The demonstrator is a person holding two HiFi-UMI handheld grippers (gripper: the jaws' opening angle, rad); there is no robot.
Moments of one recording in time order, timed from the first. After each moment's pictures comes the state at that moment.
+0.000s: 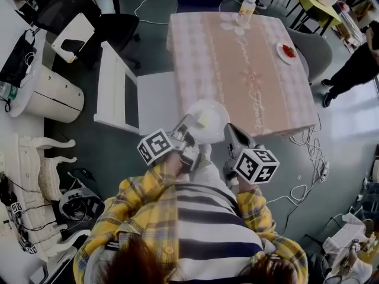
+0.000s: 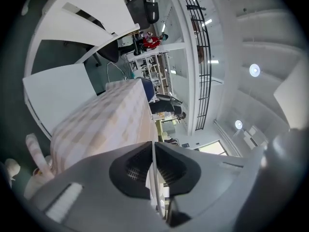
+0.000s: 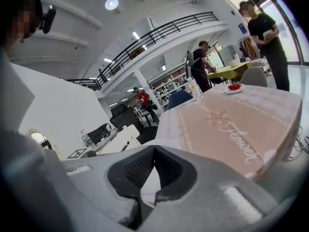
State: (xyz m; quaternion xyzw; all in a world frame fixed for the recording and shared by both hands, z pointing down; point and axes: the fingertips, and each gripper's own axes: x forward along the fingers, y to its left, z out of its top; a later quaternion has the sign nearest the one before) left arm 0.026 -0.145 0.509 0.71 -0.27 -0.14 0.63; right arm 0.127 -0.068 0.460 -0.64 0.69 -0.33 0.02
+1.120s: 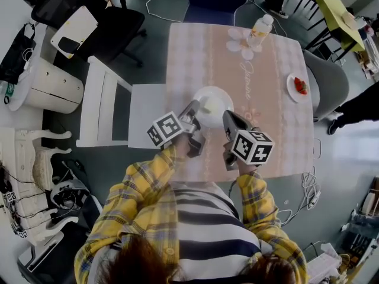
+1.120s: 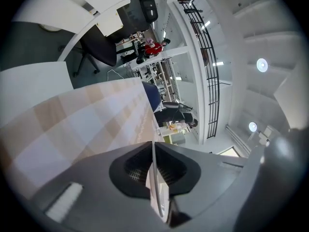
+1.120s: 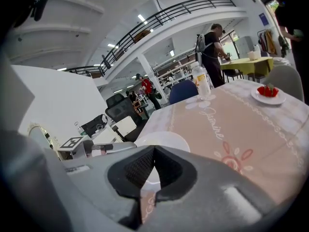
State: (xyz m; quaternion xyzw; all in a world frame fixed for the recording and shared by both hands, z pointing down) left arm 0.149 -0.317 0.535 0.70 -0.35 -0.15 0.61; right arm 0.238 -0.257 0.502 -0.58 0.73 -0.36 -0.06
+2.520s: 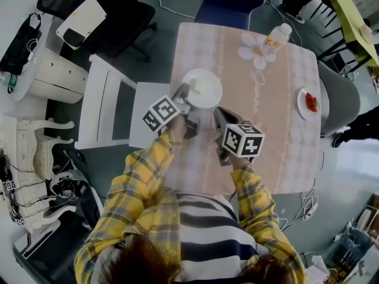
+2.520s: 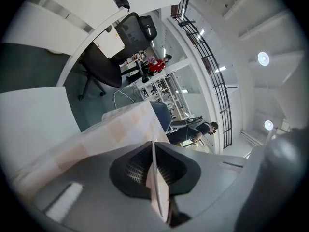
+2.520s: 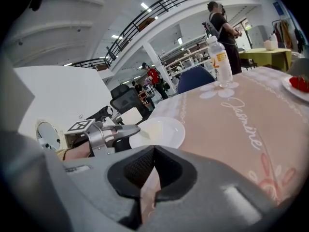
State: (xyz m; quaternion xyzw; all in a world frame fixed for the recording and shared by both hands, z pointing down) left arm 0.106 -0.423 0.560 0.68 -0.46 -0.17 0.55; right arm 0.206 -0.324 0.543 -0.52 0.76 -0.38 -0.10
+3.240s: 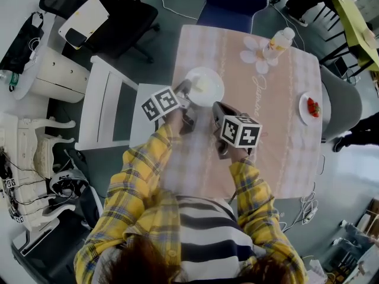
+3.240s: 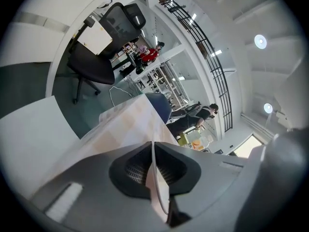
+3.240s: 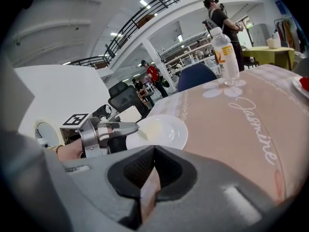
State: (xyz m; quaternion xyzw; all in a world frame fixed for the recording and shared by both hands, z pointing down) left arm 0.115 -0.448 0.563 0.71 -0.44 -0.09 0.54; right arm 0.204 -0.359 0.555 -0.51 0.76 -0.39 -0.11
